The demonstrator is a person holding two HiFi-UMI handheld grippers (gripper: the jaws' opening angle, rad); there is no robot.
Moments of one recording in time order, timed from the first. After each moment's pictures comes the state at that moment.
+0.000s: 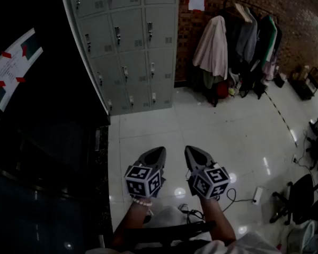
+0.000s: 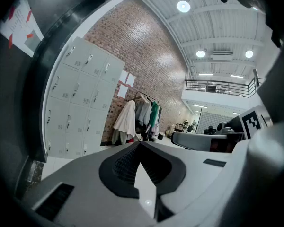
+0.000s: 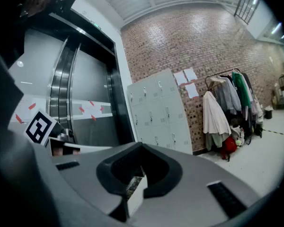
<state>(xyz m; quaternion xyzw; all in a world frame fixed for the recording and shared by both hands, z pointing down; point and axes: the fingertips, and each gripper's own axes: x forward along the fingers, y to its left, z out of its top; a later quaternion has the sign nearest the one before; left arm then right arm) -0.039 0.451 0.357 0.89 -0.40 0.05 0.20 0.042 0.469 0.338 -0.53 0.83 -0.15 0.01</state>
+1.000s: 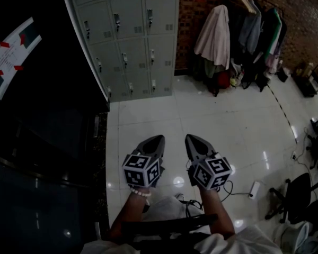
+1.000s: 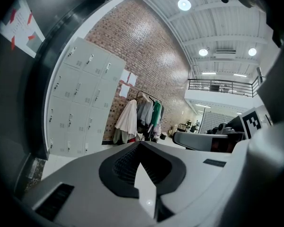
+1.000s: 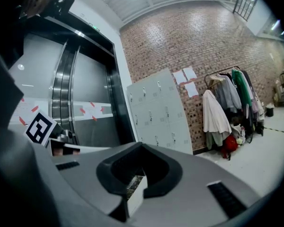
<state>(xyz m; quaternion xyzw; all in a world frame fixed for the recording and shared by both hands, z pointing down) -0.014 0.458 0.360 0.88 -0.42 0.05 0.21 0.071 0.475 0.340 -0.52 0.84 -0.16 0.01</state>
